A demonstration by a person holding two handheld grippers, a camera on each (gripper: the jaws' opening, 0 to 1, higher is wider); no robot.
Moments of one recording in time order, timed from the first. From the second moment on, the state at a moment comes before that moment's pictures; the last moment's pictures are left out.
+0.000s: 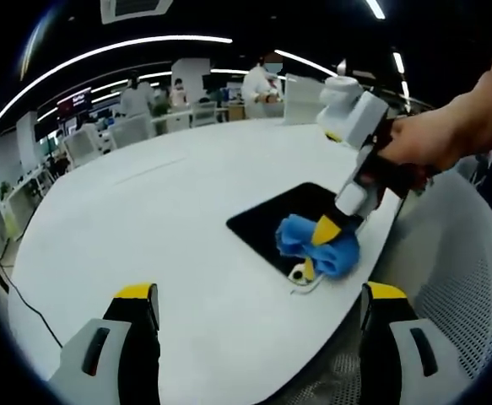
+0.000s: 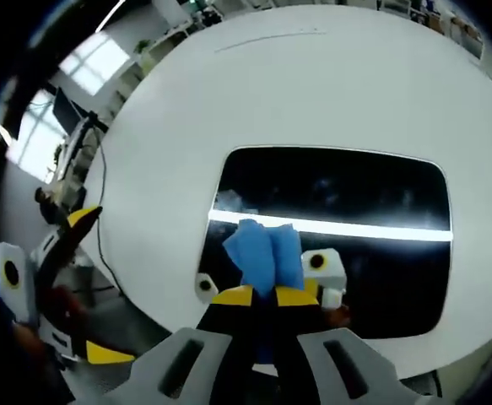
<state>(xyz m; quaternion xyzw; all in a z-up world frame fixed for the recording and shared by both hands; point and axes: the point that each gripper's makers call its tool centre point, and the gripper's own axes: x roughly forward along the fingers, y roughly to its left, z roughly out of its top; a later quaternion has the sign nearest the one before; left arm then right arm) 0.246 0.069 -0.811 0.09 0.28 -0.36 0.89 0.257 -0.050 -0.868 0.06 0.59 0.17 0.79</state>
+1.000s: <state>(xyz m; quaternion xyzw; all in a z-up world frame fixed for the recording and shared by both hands) 0.246 0.066 -0.809 0.07 0.27 -0.36 0.89 0.249 -0.048 -0.869 0.04 0.56 0.19 0.80</state>
